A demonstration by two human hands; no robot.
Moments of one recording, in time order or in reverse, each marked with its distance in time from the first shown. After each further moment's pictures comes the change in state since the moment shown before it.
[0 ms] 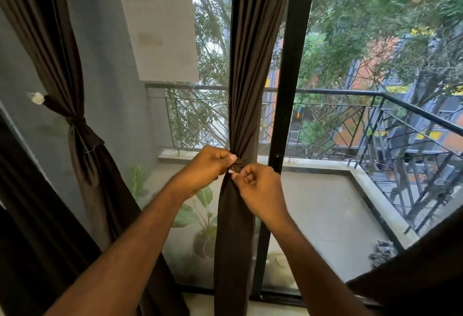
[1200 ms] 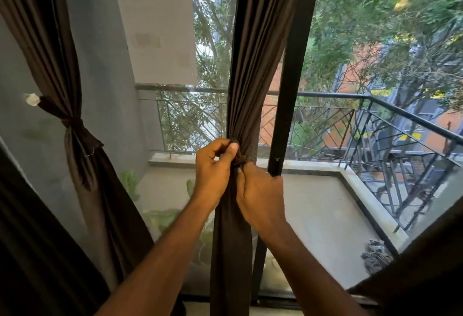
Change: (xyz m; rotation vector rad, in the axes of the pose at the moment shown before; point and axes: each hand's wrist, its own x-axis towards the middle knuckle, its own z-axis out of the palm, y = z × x) left_hand 0.014 -0.013 0.025 -0.279 0.515 0.267; right_hand 0.011 0.017 0.031 -0.549 0.178 -0.228
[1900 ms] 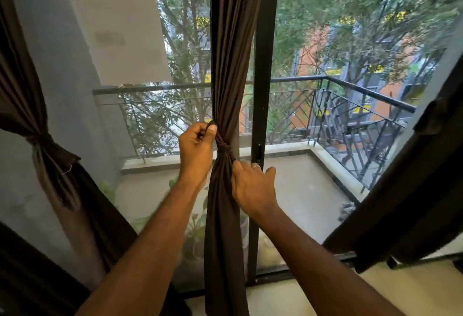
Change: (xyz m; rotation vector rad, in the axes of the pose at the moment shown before) left_hand 0.031 0.002 -0.016 -0.029 -0.034 -0.053; right_hand -0.012 0.000 0.019 -0.359 -0.224 0.113
